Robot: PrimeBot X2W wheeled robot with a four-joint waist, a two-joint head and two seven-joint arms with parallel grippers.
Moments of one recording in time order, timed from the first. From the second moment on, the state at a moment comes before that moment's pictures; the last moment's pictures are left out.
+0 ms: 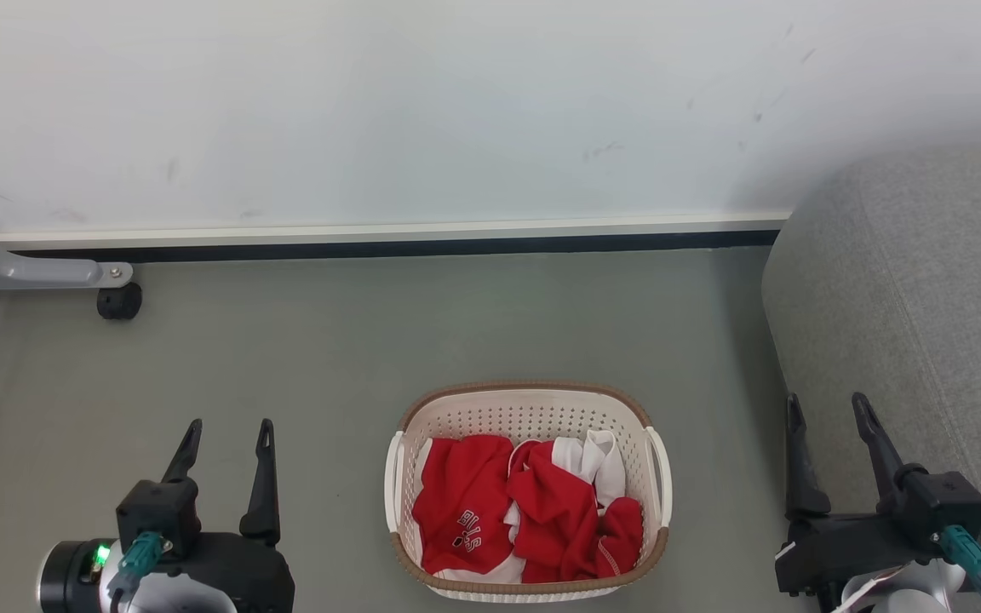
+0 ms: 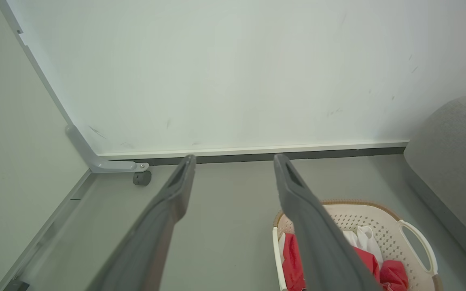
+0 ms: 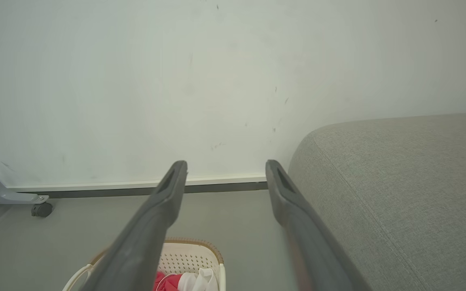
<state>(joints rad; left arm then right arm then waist) -0.13 0.19 -0.20 0.25 -0.29 0.12 -0.12 -0.14 -0.15 0.19 0.23 0.26 -0.12 -0.25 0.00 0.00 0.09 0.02</state>
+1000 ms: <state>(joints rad) -0.13 0.18 -0.19 0.24 -0.28 0.12 -0.11 -0.14 -0.15 0.19 0.23 0.25 -0.12 -0.25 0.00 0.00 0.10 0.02</state>
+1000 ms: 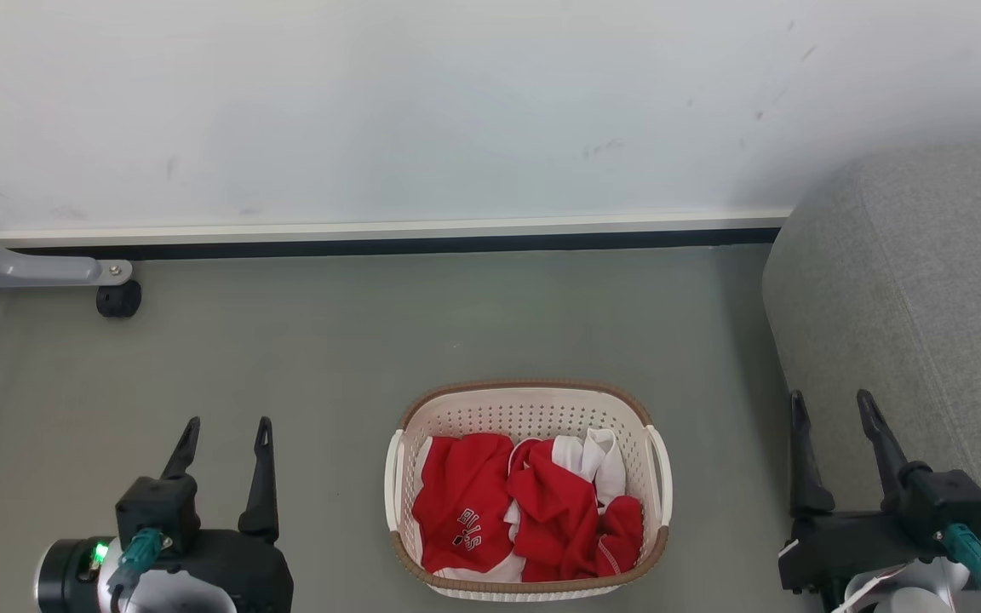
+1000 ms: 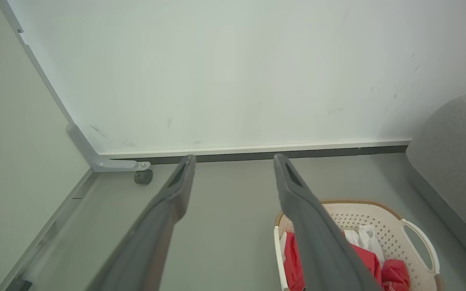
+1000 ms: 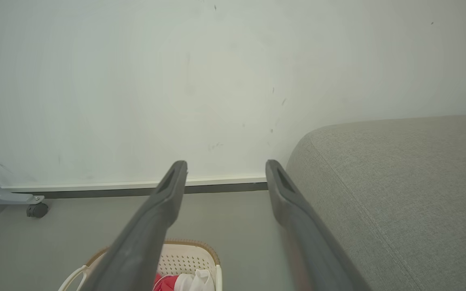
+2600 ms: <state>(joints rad) -0.09 0.11 -0.08 0.31 -0.80 0.03 -0.01 -0.09 -0.09 0.06 0.30 0.79 -0.03 -0.09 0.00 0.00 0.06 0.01</state>
